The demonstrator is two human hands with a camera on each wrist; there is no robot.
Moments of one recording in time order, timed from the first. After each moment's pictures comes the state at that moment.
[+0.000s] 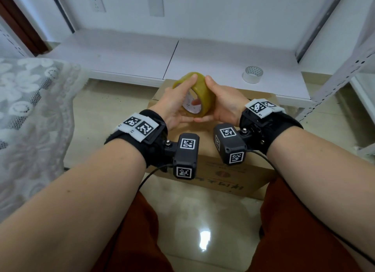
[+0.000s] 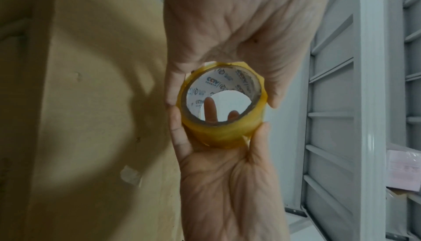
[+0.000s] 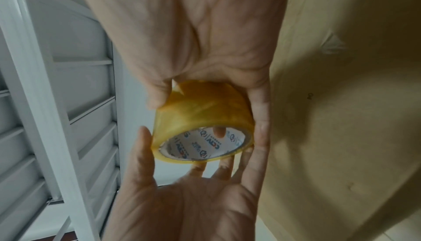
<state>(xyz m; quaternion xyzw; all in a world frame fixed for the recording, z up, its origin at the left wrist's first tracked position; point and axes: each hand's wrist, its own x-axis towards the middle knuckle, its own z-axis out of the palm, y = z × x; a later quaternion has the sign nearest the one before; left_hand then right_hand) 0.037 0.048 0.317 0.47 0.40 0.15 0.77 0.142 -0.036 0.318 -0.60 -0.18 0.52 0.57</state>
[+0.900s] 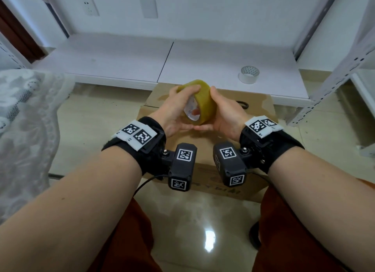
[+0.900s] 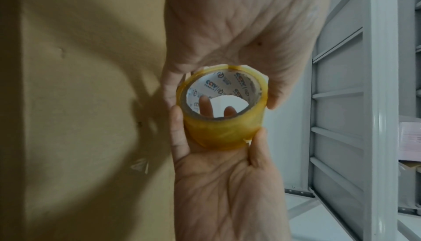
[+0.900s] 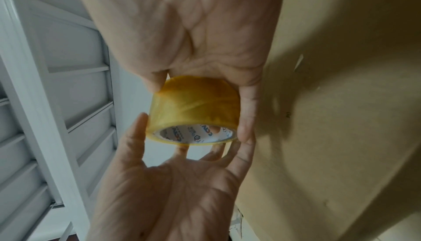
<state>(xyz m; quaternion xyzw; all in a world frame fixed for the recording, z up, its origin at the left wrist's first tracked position) 0.066 0.039 0.310 0.51 0.40 0.10 0.75 0.159 -0.055 0.301 -0.57 -0.13 0.52 0.62</state>
